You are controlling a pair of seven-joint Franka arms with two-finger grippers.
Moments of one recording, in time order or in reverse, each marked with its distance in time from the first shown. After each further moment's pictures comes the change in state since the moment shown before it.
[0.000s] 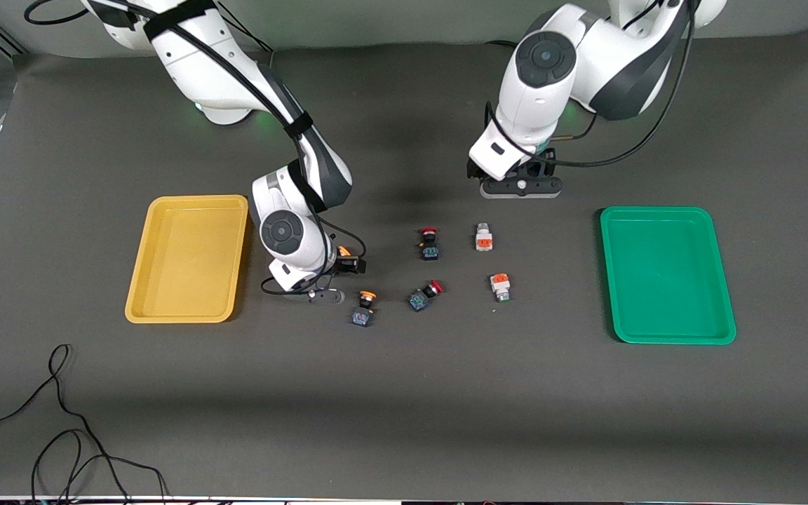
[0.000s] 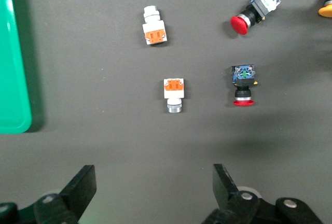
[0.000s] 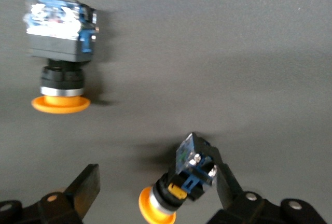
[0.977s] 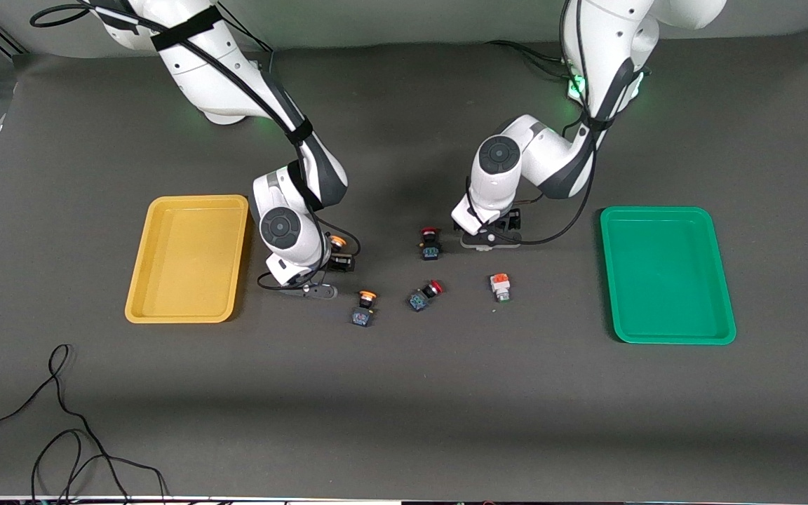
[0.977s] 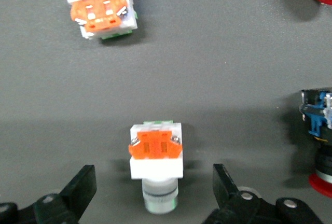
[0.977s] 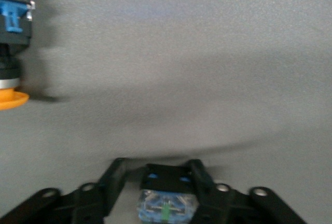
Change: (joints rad) left arm -0.031 0.414 0.007 -0.120 0.128 0.578 -0.104; right arm 0.008 -0.013 -0.002 -0.111 0.001 0.111 0.001
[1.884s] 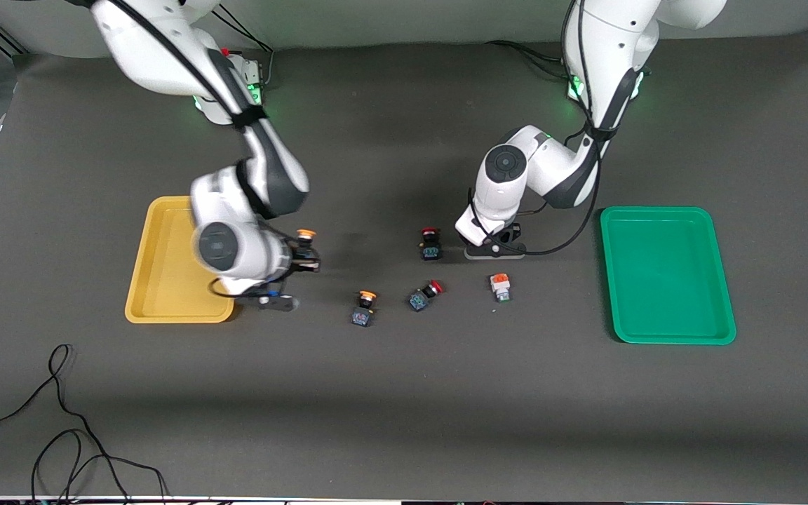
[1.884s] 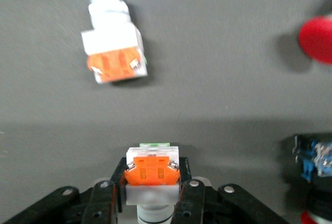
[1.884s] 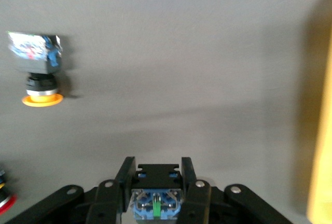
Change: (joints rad) left arm 0.031 0.004 0.016 0.067 0.002 -0.033 -0.009; right arm -0.137 -0.151 -0.046 0.171 0.000 -0.440 -0.084
